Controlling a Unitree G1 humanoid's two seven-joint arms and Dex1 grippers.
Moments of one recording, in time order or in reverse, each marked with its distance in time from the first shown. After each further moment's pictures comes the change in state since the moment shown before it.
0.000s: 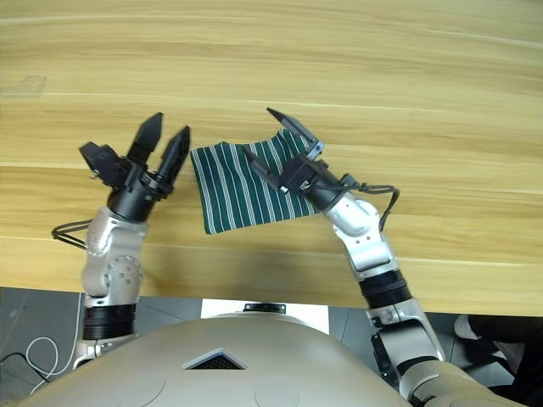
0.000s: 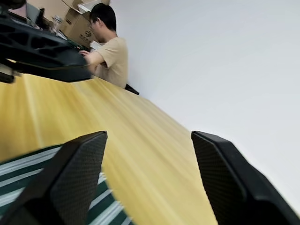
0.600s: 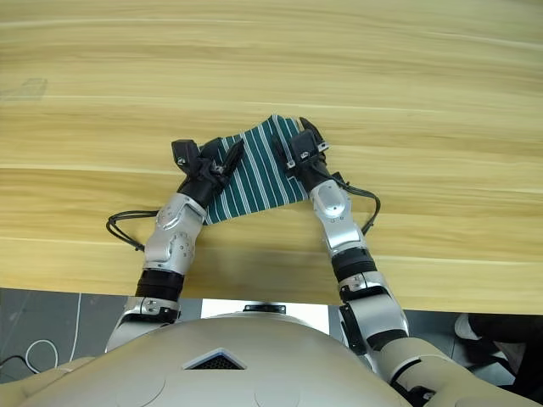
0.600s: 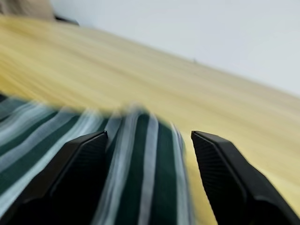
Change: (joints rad) left arm -0.285 -0.168 0.021 0.521 0.189 0.109 0.305; right arm -0.231 0.189 -0.156 0.597 -0.012 0.153 -0.267
